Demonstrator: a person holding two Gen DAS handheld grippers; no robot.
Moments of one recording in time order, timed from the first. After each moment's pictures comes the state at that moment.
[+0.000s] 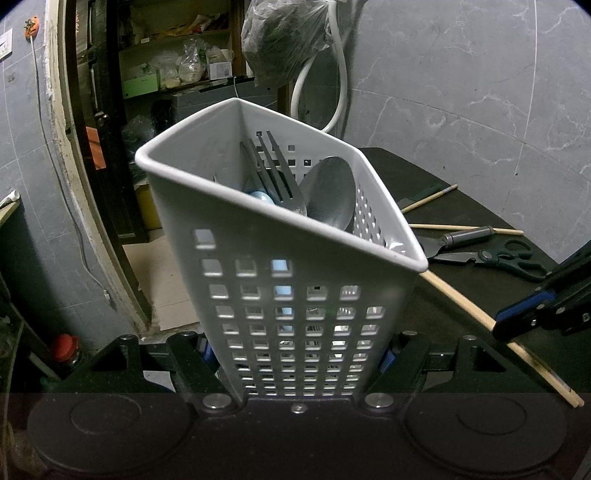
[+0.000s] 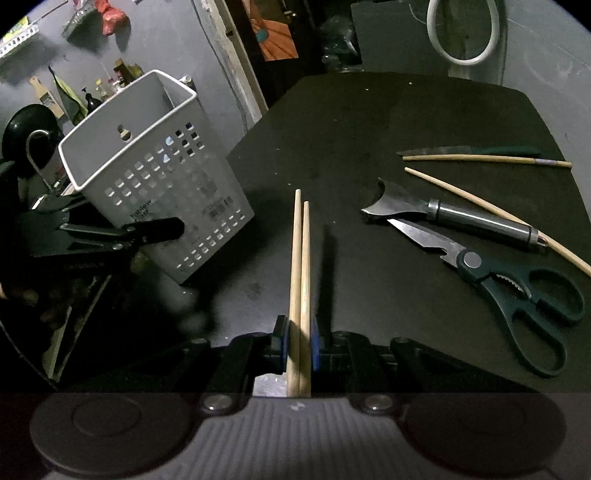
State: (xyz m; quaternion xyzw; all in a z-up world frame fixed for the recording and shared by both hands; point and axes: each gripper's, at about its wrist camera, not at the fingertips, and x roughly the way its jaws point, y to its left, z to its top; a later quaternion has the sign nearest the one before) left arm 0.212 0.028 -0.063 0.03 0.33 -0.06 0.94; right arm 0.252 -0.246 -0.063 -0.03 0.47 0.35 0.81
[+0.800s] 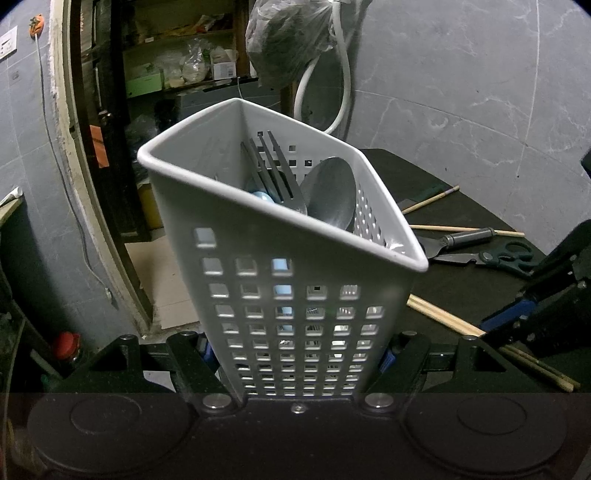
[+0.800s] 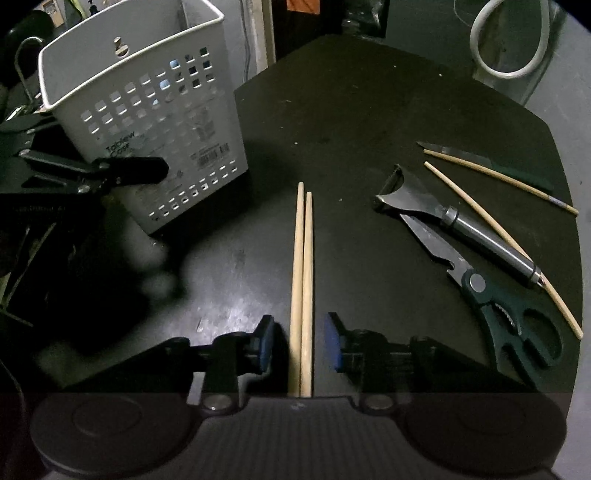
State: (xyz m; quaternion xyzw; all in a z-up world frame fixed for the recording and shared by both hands) left arm 0.213 0.027 -0.064 0.03 0.33 -0.06 0.94; right arm 0.255 -0.198 -0.074 -0.18 0.49 0.32 0.79
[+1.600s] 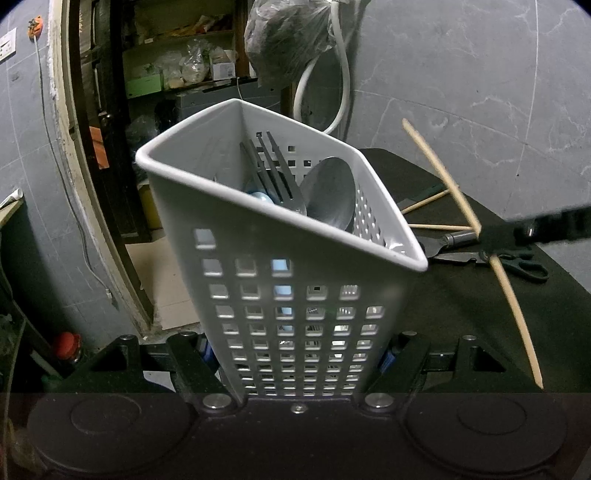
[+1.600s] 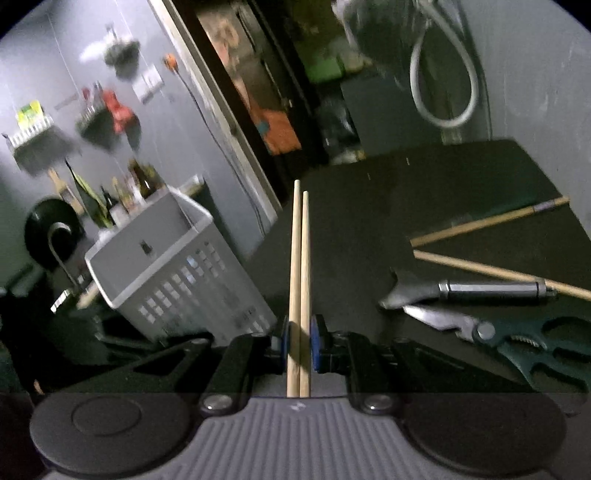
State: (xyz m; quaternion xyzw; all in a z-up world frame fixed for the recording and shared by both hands) left arm 0.212 0.025 -0.066 0.03 0.33 -0.06 0.94; right arm 0.259 -0.257 -0.044 0.10 0.34 0.36 0.86
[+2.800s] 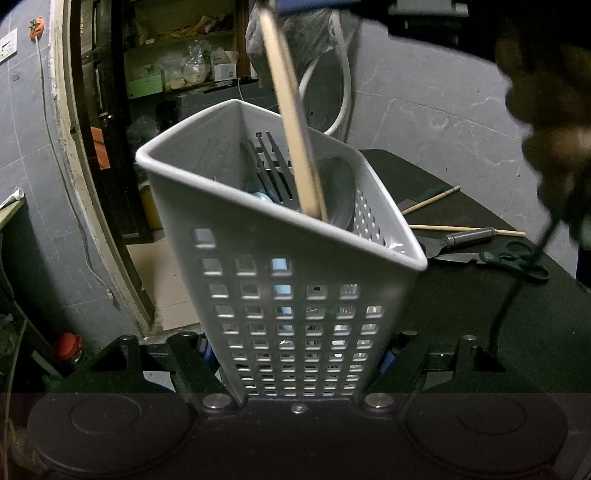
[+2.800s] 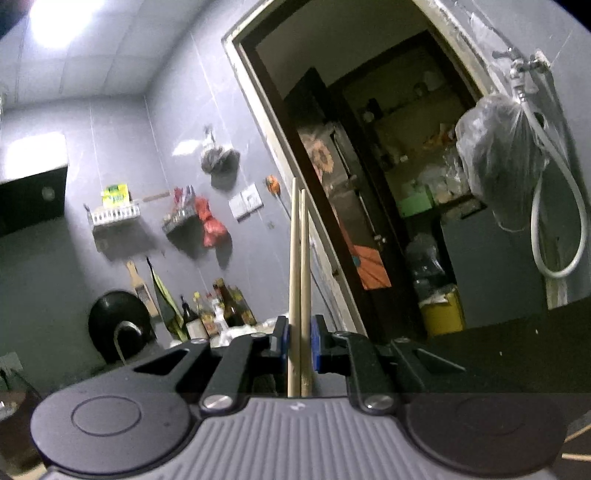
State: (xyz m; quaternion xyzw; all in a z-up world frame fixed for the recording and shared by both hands) left arm 0.211 0.024 -0.065 0.03 0.33 -0.06 0.94; right arm 0.290 -0.142 0.045 0.16 0.12 0.45 0.87
